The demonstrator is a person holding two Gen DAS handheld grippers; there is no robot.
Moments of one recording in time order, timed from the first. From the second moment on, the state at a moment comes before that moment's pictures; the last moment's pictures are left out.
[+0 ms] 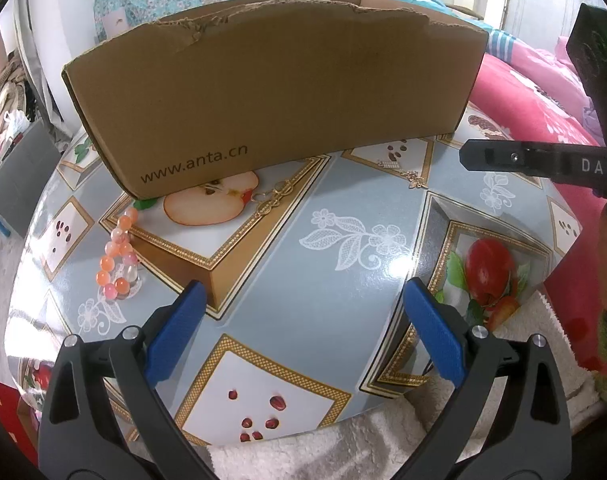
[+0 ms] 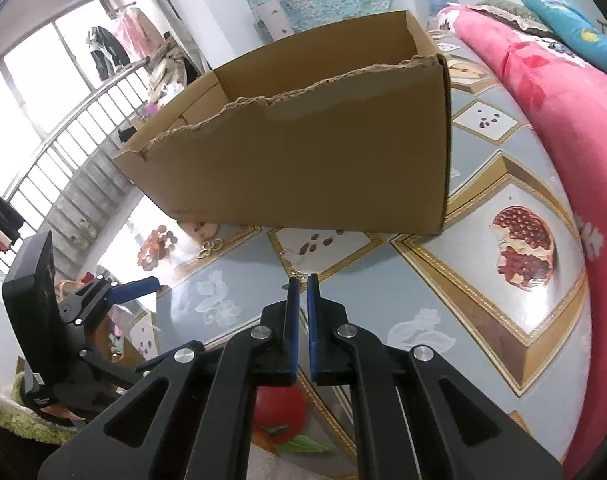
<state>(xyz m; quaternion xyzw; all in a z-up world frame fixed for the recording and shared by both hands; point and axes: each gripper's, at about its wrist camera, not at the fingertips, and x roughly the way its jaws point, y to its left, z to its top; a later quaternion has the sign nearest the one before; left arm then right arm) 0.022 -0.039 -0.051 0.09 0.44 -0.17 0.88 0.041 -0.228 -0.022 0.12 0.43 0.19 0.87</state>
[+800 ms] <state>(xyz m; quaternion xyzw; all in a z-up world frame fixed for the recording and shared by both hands) 0.013 -0.039 -0.054 0.09 0.43 -0.17 0.88 0.052 -0.180 -0.031 -0.01 0.43 0.14 0.89</state>
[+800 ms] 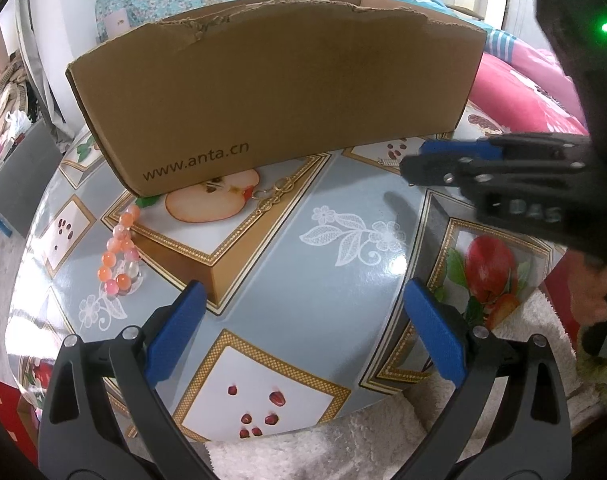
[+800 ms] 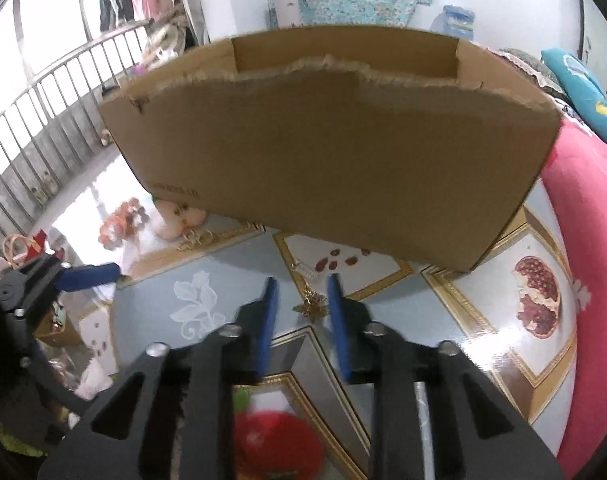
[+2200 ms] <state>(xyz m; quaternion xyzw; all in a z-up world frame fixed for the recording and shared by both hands) 0.013 -0.080 -0.025 0.12 0.38 -0.28 0.88 0.012 -0.252 -0.037 0.11 0.42 0.16 0.89</state>
